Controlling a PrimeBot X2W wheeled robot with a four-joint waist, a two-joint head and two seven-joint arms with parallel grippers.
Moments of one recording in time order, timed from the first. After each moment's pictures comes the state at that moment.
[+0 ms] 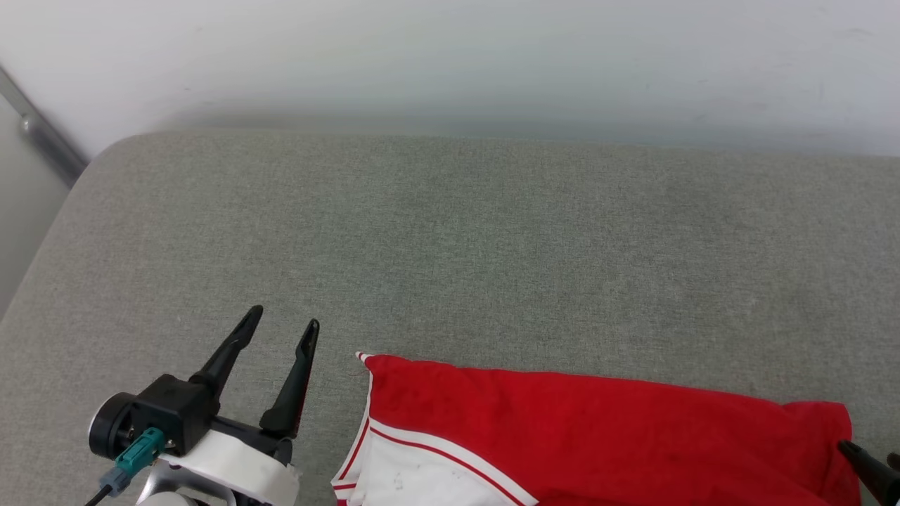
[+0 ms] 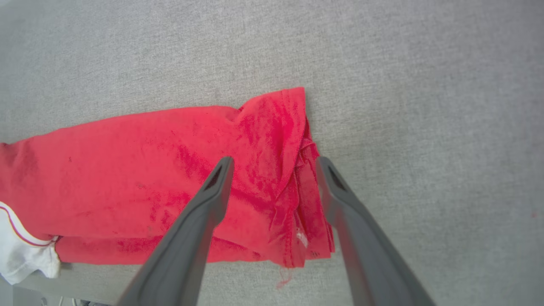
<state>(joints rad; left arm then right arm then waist) -0.13 0.64 -0.56 -0.12 -0.67 0.18 -0.23 0.11 -0.22 -0.38 -0.19 0.51 0.13 0.94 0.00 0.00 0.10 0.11</state>
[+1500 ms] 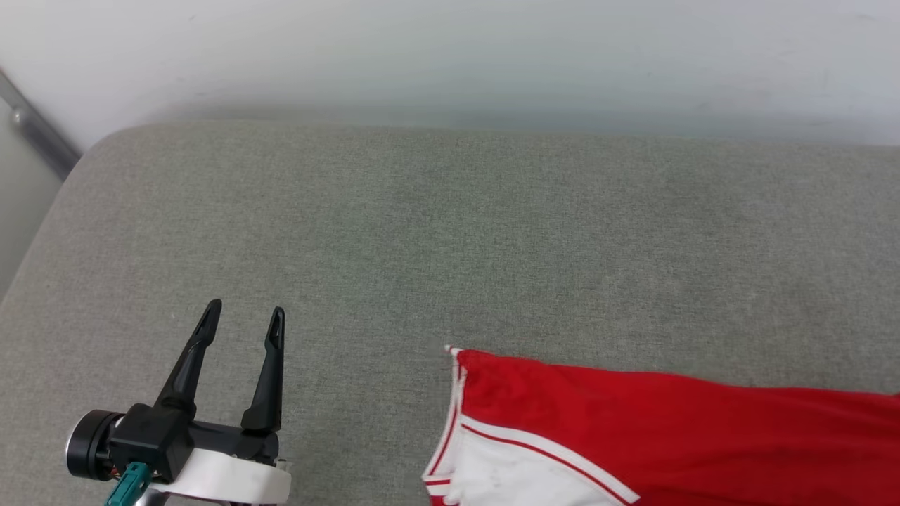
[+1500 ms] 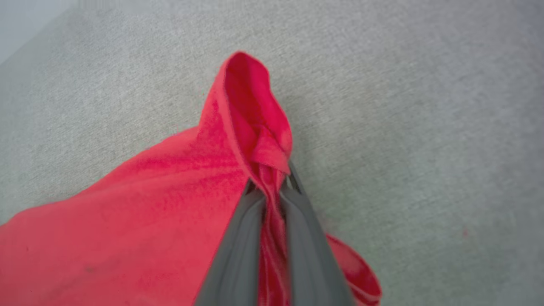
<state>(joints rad) 0.02 0.19 -0.04 -0.08 -0.17 -0.11 -0.26 -0.01 -0.26 -0.50 0.24 0.51 0.13 0.57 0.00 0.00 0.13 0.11</state>
